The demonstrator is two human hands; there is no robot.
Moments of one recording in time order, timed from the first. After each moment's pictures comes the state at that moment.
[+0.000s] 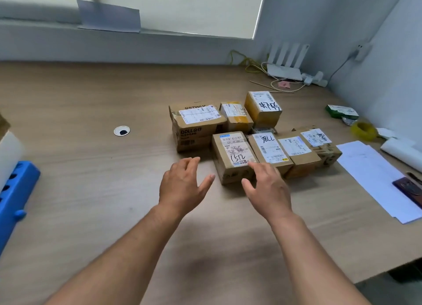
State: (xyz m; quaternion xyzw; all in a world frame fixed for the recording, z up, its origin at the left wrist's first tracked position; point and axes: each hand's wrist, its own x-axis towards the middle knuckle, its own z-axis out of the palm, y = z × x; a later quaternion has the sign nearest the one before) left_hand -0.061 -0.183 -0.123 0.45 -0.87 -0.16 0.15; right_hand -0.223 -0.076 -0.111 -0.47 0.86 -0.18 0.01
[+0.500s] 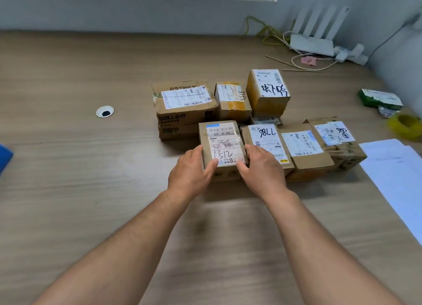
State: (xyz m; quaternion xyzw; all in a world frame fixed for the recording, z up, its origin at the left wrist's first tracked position) left_hand -0.179 -0.200 -0.165 0.53 -0.79 -0.28 0.13; right_hand -0.330 -0.132 -0.144 -0.52 0.83 -0.14 0.10
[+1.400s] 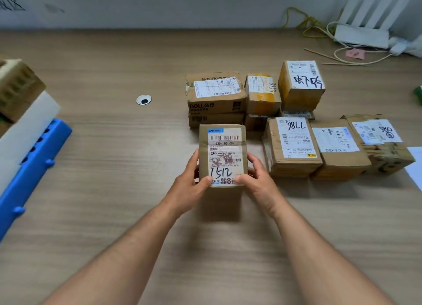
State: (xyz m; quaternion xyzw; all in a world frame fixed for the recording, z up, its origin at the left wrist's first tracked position) left_hand -0.108 -0.152 -0.180 0.51 -0.65 -0.52 0.21; right_hand -0.296 -0.109 -0.197 -0.39 0.61 -0.45 0.53
